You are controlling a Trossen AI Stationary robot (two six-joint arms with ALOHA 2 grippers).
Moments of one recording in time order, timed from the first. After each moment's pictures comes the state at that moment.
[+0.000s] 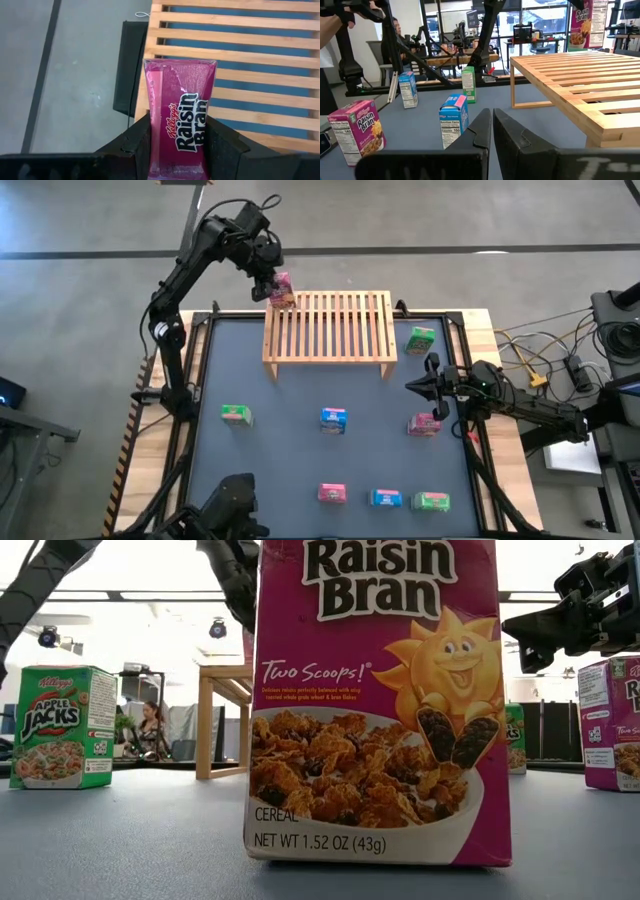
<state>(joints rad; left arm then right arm) 0.85 1.94 2.32 -1.47 0.22 0.70 -0.33 0.05 0.01 0.06 -0.37 0.08</state>
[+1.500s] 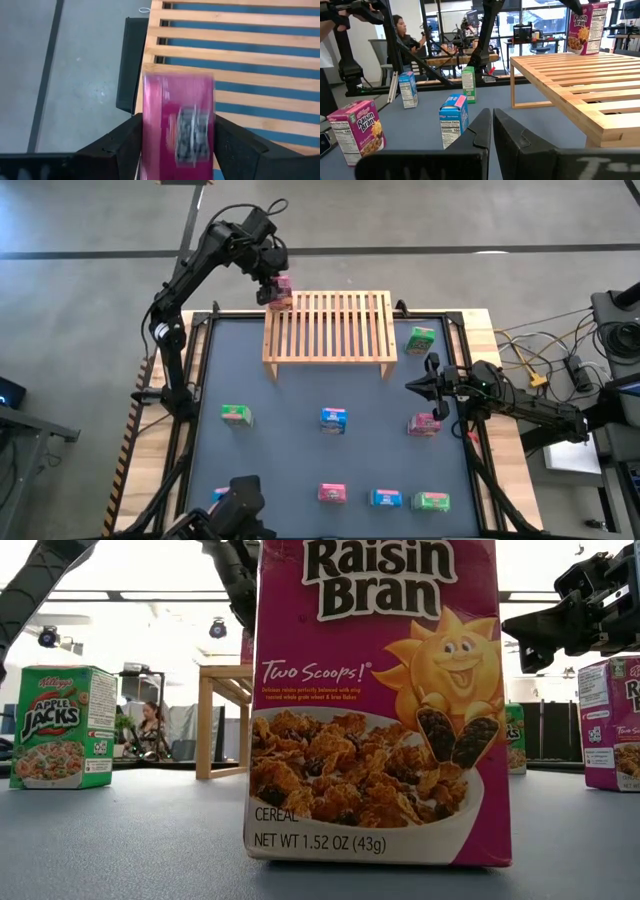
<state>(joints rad) 0.82 1.94 2.26 -1.41 0.17 0.67 -0.33 0.05 0.01 0.06 -0.37 0.08</state>
